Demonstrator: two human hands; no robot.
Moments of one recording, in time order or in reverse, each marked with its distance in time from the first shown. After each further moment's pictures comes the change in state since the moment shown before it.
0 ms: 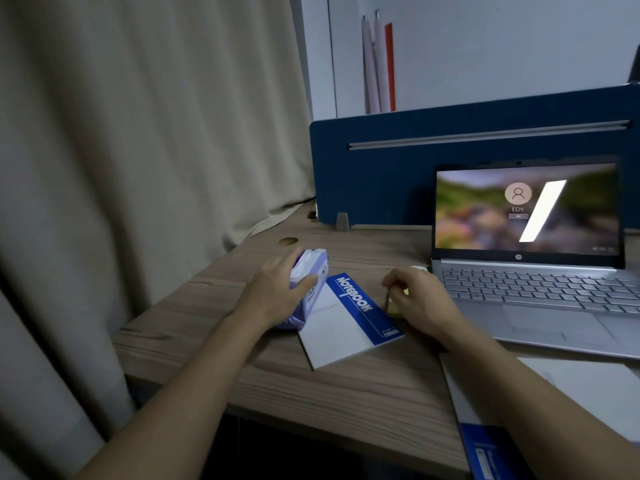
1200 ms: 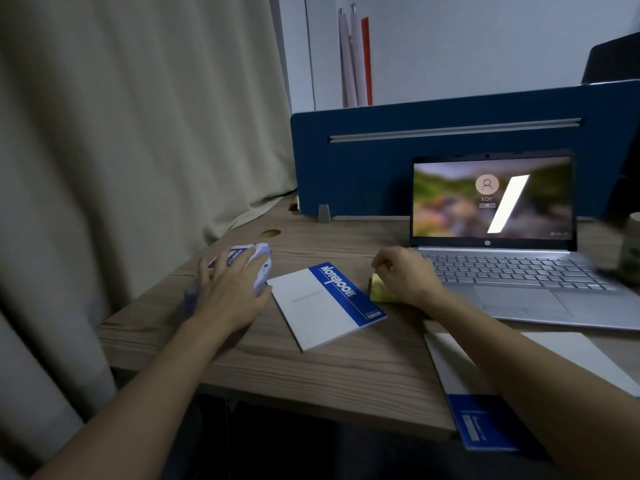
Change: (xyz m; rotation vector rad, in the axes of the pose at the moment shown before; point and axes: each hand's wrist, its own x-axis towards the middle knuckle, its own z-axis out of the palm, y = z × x) left_hand -0.031 -0.027 -0.018 0.442 0.006 -0.017; right_hand 0.005 -0.010 -0.016 -0.152 -0.009 0.097
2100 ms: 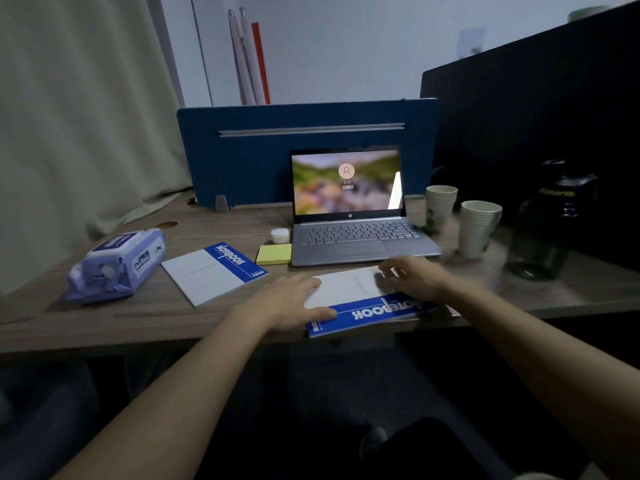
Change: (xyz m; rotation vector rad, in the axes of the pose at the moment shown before) left_hand -0.087 0.233 -0.041 -0.243 -0.510 0.544; right_hand -0.191 0.114 -0.148 -0.198 -0.275 0.210
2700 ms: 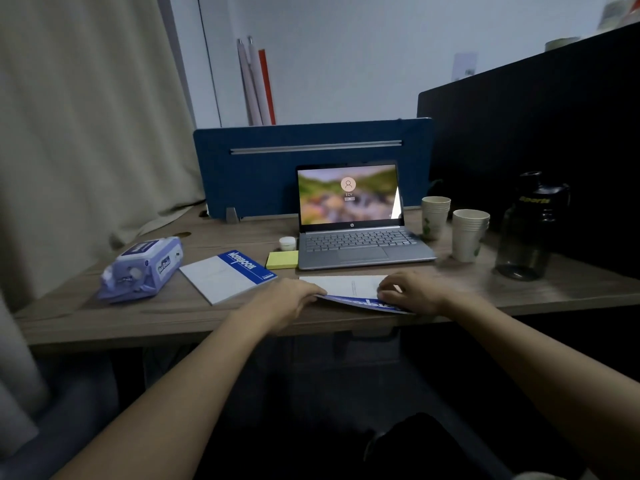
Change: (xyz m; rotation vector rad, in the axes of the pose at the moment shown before) left_hand -0.042 -0.001 -0.009 -0.124 0.171 0.113; right_hand -0.049 -0.028 0.001 -0.044 0.010 -0.156
